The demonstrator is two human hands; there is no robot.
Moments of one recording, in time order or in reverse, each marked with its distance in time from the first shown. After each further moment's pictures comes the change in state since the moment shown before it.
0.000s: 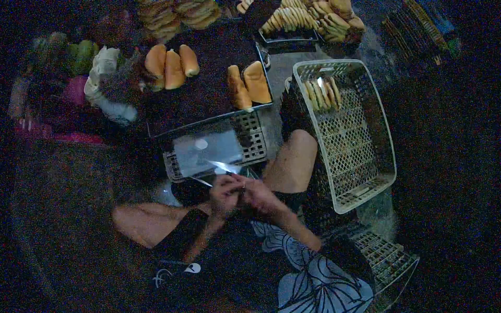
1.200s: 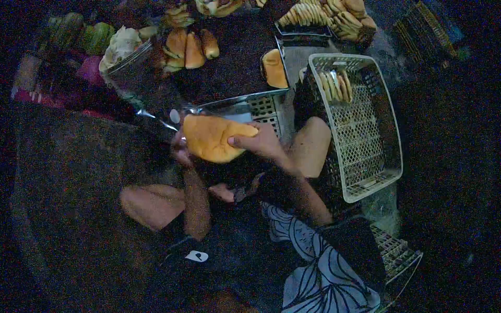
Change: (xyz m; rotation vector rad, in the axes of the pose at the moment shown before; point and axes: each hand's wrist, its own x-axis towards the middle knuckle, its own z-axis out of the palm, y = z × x) left_hand 0.068 -0.031 -0.082 -1.567 -0.188 0.251; right_hand -0.002 -0.086 0.031 -0.140 0.085 -0.665
